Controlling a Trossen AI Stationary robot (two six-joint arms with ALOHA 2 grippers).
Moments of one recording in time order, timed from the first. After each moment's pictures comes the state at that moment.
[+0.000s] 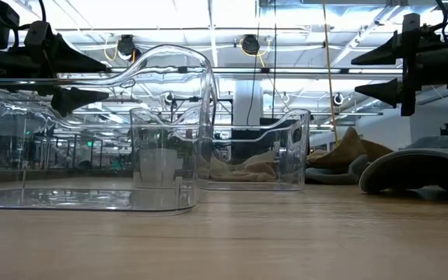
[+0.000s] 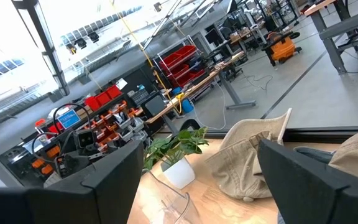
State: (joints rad) left arm 0.25 0.06 0.01 0.06 -0.05 -0.36; right arm -0.03 0.00 0.02 0.13 0.58 0.53
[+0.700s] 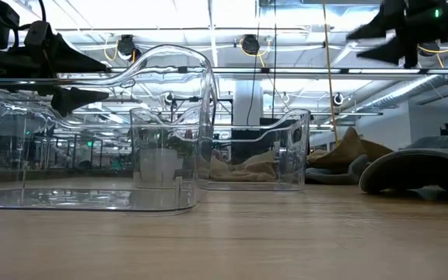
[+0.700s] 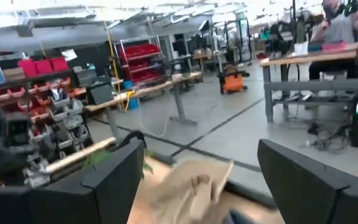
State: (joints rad) left arm 0.25 0.06 0.01 0.06 -0.05 -0.36; right arm -0.02 0.28 0.36 0.00 0.73 0.17
